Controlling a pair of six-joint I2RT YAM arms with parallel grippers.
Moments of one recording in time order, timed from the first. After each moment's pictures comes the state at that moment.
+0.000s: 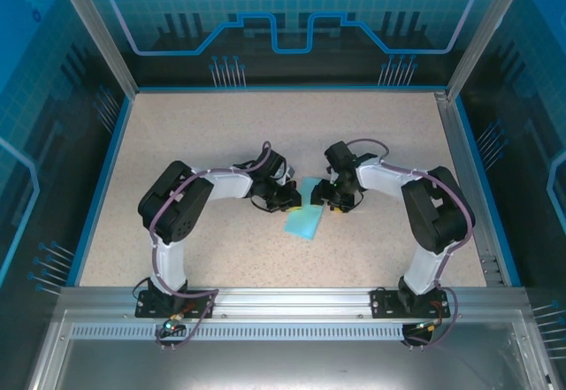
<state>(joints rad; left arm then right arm) -0.57 1.94 1.07 -0.19 0.59 -0.81 0.48 1.79 1.06 -0.63 -0.27 0.65</state>
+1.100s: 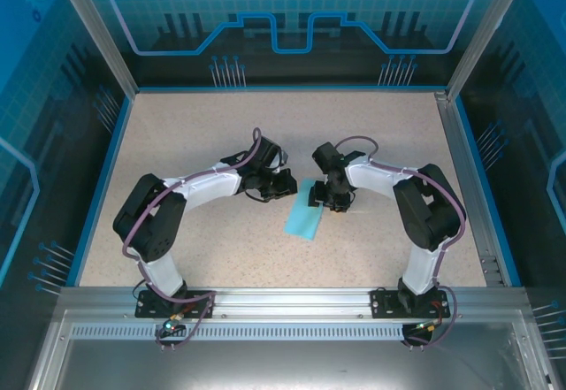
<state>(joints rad) -0.57 1.75 1.09 -0.31 0.42 -0.80 0.54 1.83 1.13 -0.72 -0.13 0.70</state>
